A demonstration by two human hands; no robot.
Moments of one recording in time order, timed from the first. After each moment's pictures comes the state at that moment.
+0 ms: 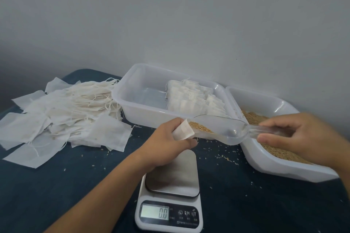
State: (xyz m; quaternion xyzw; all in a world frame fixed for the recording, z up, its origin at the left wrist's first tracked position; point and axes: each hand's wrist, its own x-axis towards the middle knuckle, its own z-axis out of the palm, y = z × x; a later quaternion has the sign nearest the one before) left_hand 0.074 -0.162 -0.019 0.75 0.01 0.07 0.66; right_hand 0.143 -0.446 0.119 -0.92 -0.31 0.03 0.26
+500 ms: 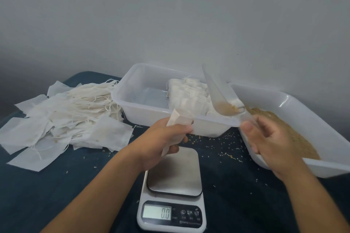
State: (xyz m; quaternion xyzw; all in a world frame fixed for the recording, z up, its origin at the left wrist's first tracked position) left_hand 0.068 -0.153 -0.005 0.58 0.01 -0.04 0.81; right_hand 0.138 -0.410 0.042 -0.81 -0.24 -0.03 0.53
